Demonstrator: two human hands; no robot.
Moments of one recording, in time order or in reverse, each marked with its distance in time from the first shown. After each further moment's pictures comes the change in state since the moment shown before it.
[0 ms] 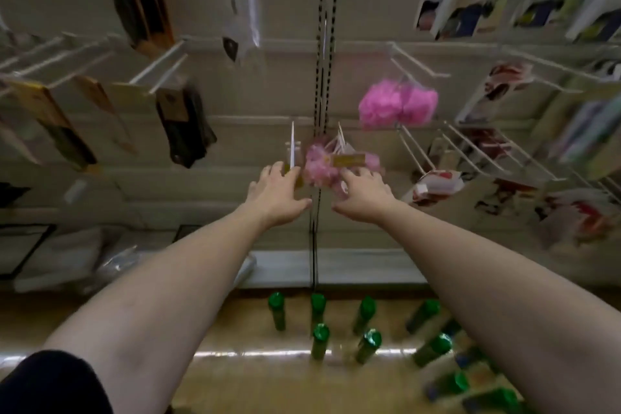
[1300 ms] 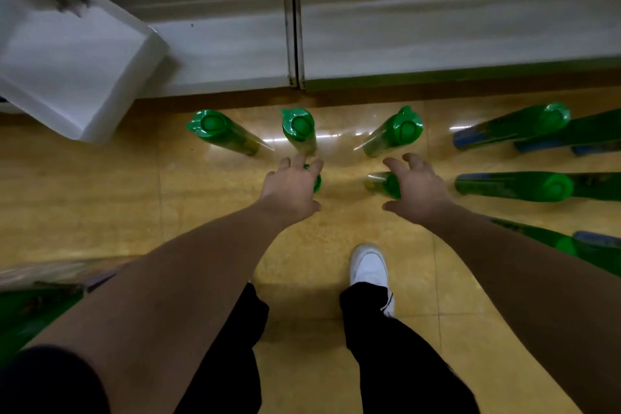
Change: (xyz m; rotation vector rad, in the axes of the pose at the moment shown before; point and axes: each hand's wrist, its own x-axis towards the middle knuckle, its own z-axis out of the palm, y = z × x) left_hand 0.053 -0.056 0.642 0.156 -0.703 0.069; right_hand 0.066 0.306 0.597 -0.024 -0.585 0.155
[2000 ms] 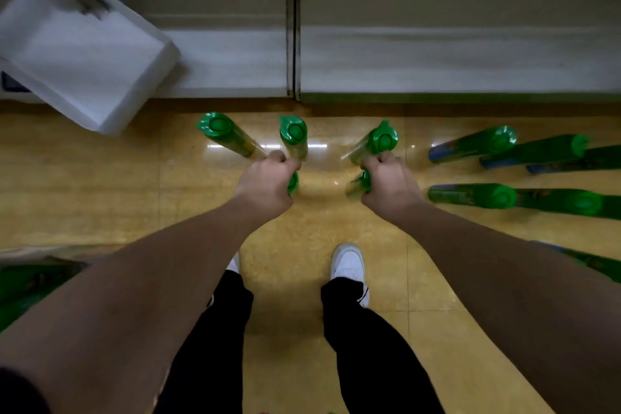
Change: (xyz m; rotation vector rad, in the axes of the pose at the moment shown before) left_hand -0.073 -0.008 -0.057 -0.105 0.209 0.001; right_hand -0.051 -0.041 -0.059 -0.005 0.166 -0.107
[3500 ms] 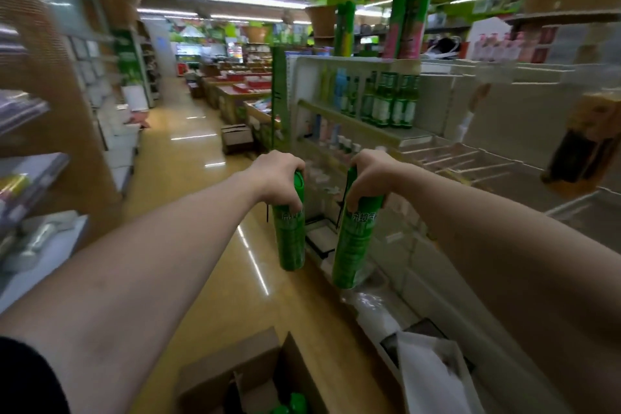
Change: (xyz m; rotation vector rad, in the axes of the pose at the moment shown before) left_hand -0.795 -0.248 -0.499 -0.162 0.805 -0.969; right_hand -0.468 -0.799 -0.455 -0.317 0.150 -1.132
